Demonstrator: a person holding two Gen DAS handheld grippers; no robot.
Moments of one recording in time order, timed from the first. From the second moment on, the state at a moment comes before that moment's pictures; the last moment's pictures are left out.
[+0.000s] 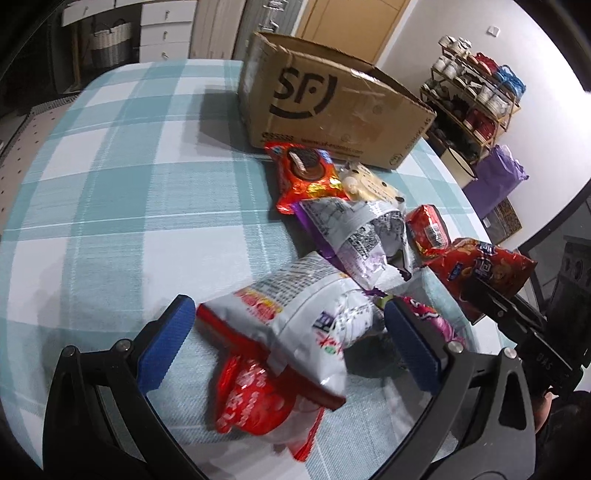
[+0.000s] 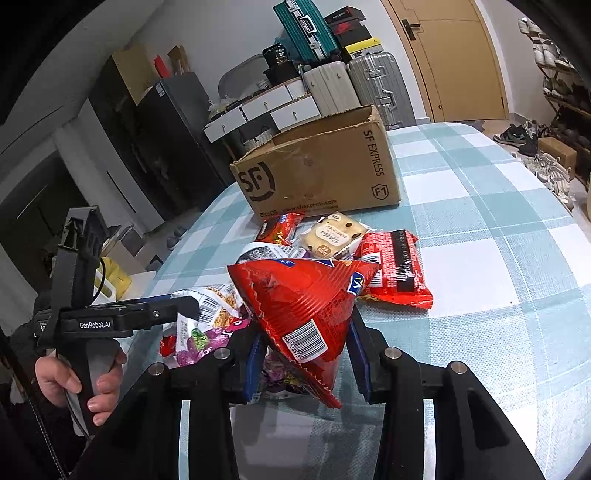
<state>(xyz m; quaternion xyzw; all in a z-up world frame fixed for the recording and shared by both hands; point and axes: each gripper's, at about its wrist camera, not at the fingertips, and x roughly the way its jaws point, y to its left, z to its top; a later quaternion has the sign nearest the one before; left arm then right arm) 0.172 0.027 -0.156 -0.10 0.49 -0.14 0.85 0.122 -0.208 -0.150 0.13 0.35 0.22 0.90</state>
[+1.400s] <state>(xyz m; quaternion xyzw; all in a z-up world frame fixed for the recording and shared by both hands) 0.149 0.032 -0.133 -0.09 0.44 -0.19 0.87 0.111 -0.210 -0.131 0.13 0.33 0.22 0.91</state>
